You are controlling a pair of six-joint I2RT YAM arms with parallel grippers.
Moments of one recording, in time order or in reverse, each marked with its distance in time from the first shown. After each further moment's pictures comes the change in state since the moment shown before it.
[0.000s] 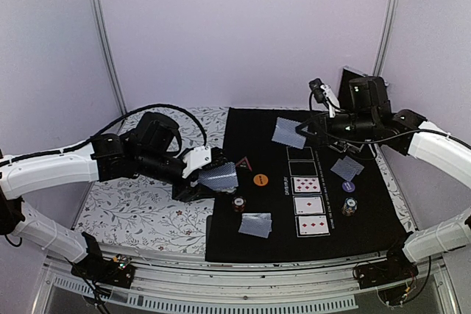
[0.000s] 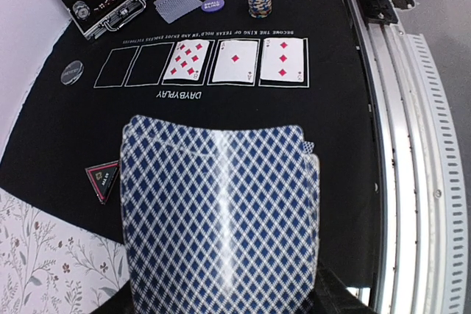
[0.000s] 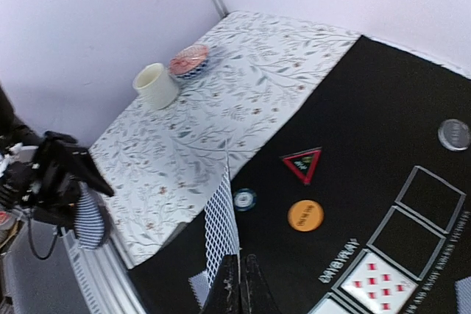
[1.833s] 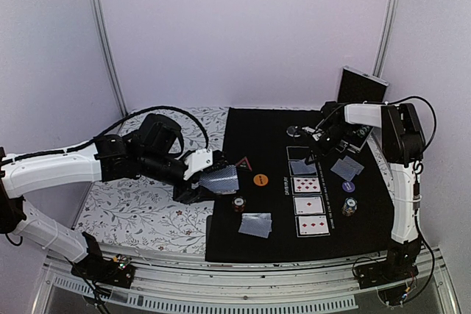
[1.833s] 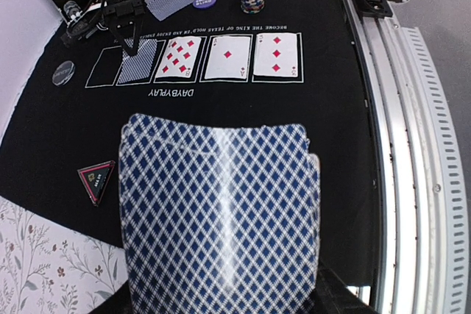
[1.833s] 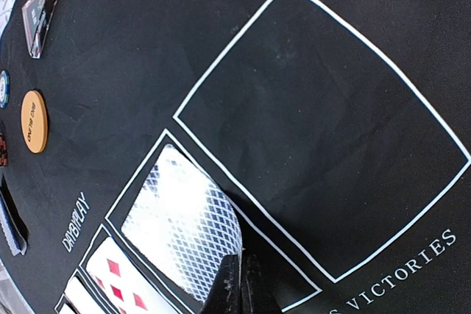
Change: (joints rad) left arm 0.006 0.019 -0.007 0.006 0.023 0.019; right arm -0.436 1.022 0.605 -0.523 -0.146 -0.677
